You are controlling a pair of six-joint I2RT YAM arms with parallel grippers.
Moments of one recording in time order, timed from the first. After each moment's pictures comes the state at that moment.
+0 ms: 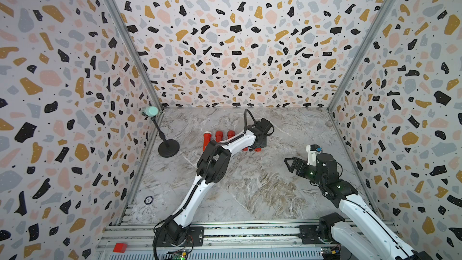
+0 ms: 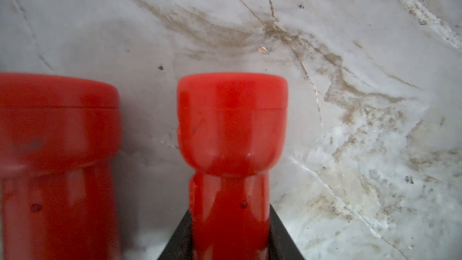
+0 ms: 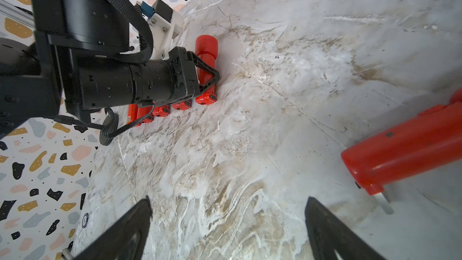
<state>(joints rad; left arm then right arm) -0.73 2.45 2.08 -0.72 -0.16 -0.60 0.29 0.78 0.46 -0.26 -0.25 0.62</state>
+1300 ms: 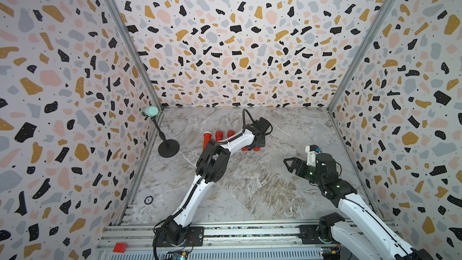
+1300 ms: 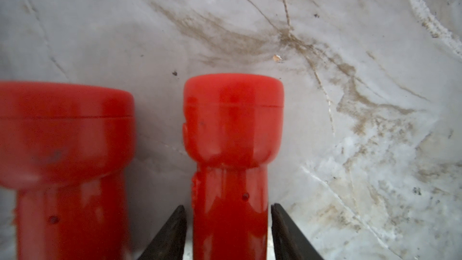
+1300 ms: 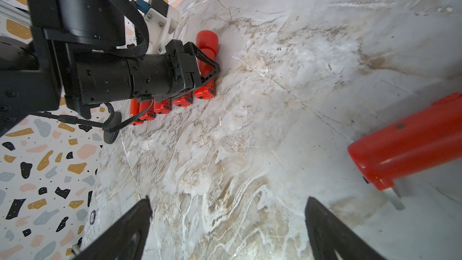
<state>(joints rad) -0.72 2.46 2.08 -0.72 -0.16 -0.60 0.29 0.79 0.46 -0.25 -0.27 0.65</state>
